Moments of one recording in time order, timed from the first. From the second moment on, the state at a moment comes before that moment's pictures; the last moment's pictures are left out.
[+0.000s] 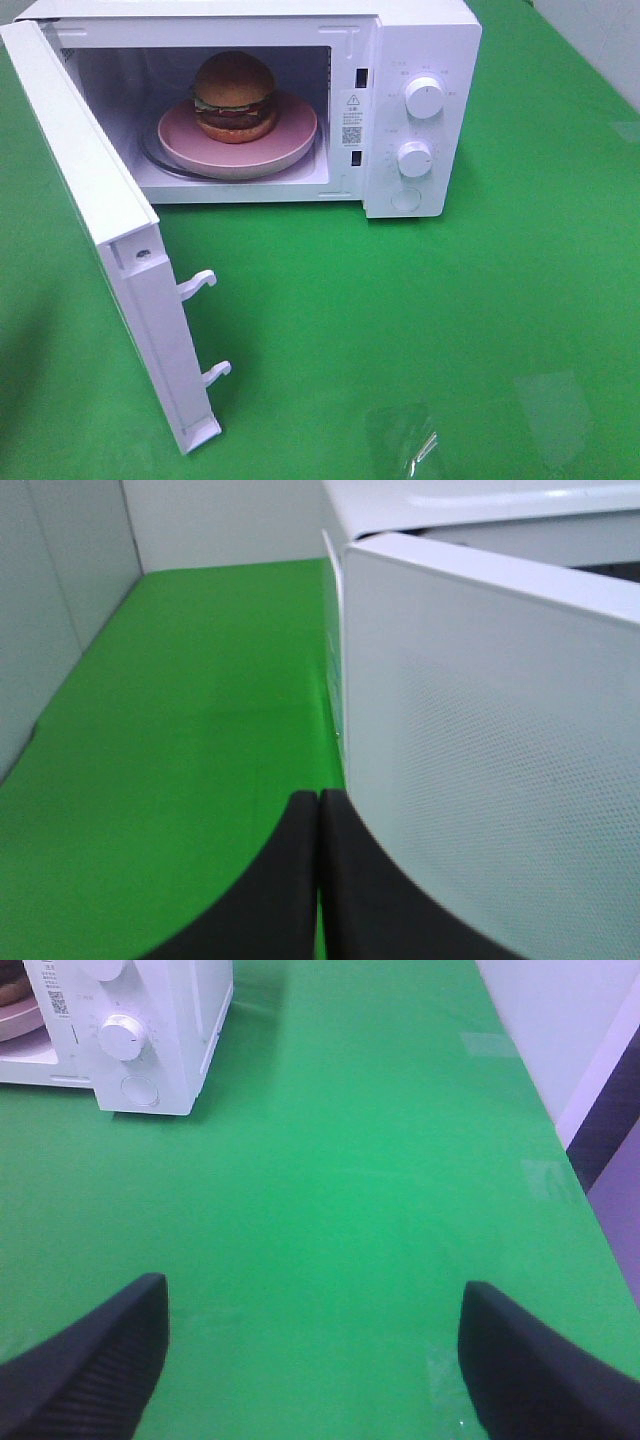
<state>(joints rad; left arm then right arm) 0.00 1.04 -0.21 0.17 -0.56 -0.08 0.08 0.00 -0.49 -0.12 0.97 0.05</state>
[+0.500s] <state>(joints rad) 0.00 1.31 -0.22 0.35 -0.82 -0.21 0.08 0.00 -0.49 -0.12 0.97 0.05</state>
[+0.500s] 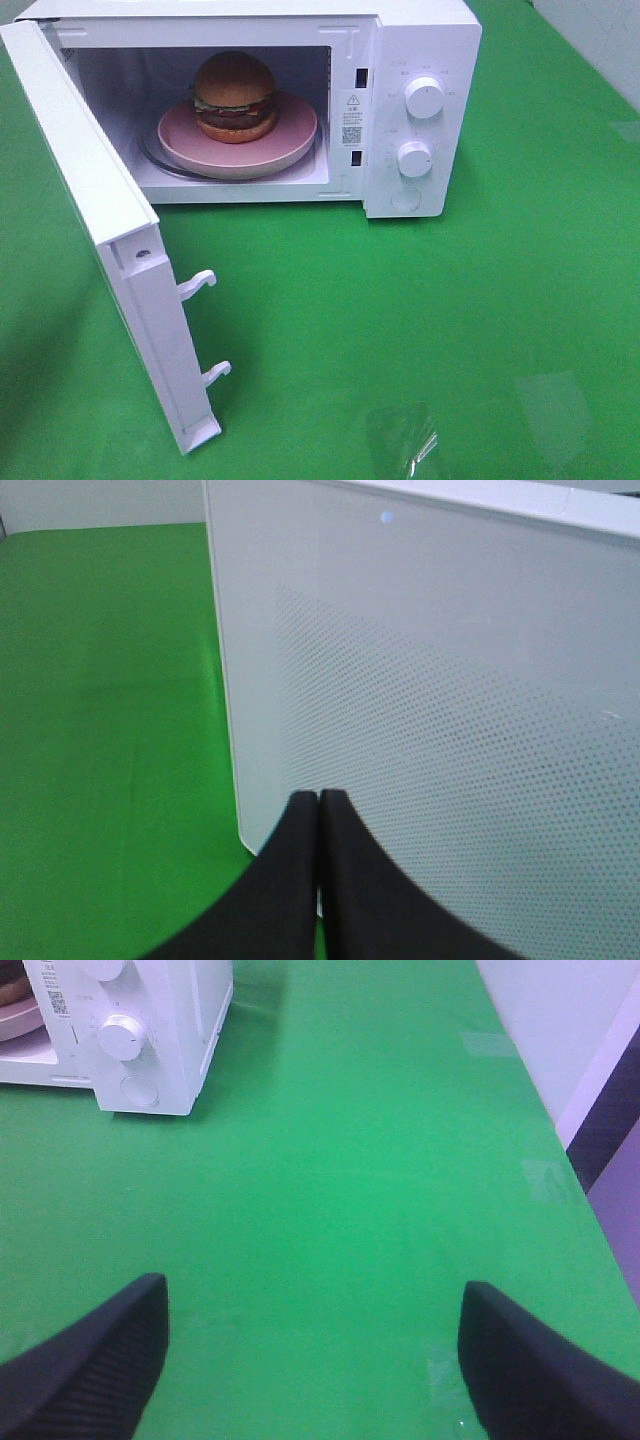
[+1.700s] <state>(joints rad) -0.49 1.75 -0.61 -0.01 -0.83 -0.05 0.08 0.00 -0.49 -0.12 0.97 0.05</state>
